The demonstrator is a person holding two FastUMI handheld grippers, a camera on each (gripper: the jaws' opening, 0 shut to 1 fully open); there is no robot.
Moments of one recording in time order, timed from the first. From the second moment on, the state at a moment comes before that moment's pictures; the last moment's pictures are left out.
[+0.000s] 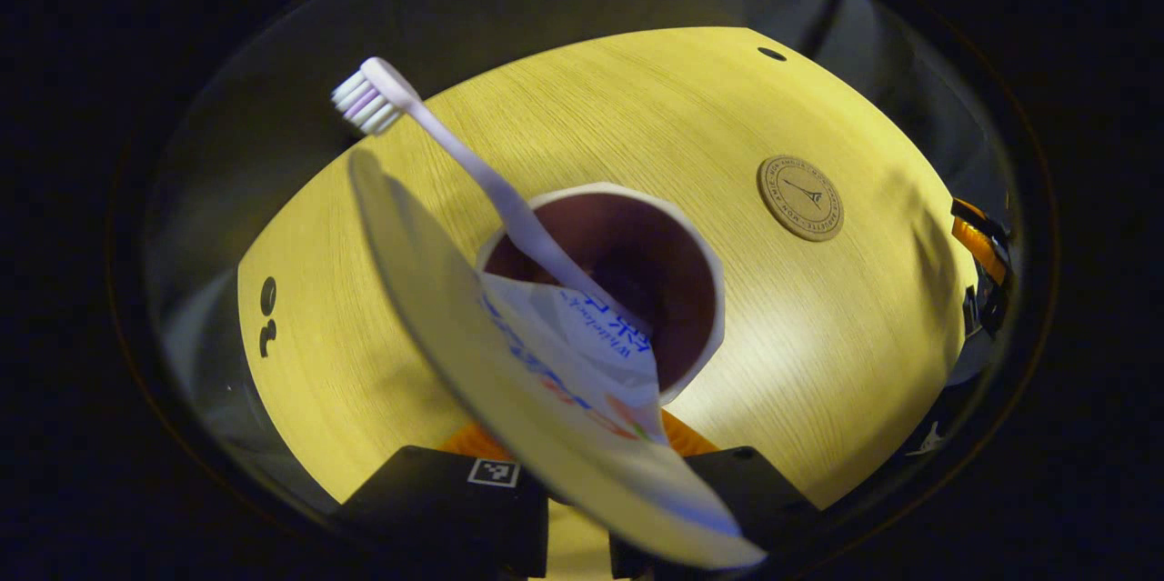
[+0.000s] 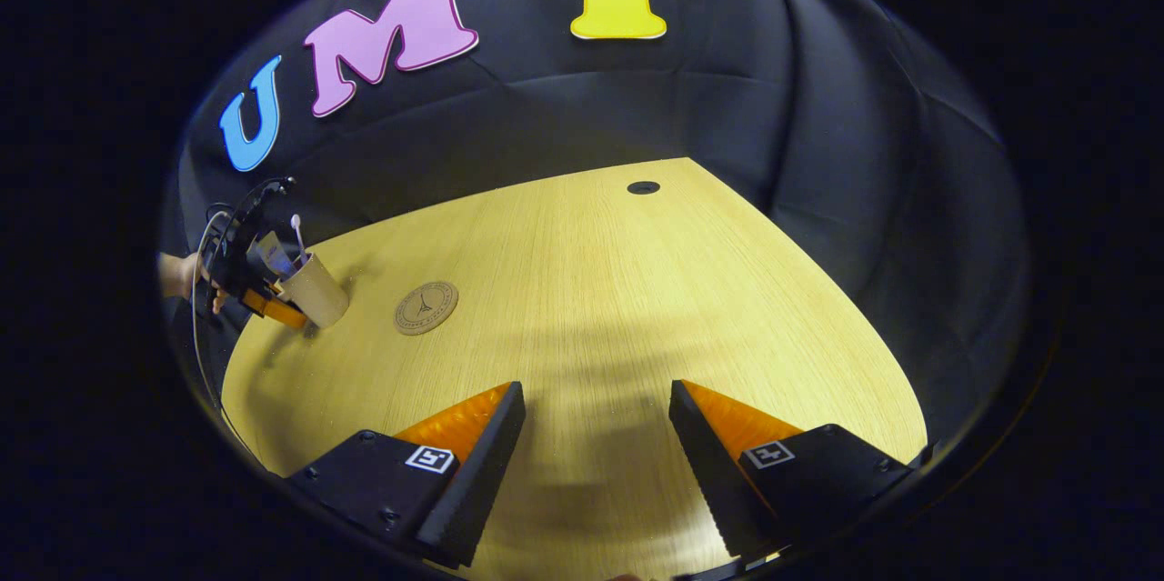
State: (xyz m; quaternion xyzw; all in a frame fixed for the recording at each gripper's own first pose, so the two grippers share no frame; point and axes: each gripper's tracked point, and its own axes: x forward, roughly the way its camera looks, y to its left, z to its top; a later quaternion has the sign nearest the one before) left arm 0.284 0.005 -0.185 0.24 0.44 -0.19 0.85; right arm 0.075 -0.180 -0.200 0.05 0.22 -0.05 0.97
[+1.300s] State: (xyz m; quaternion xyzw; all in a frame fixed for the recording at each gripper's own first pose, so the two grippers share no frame) left arm 0.270 -0.158 -0.144 0.25 0.36 -0.29 0.85; right arm 0.070 -0.187 -0.185 0.07 0.20 -0.08 0.97
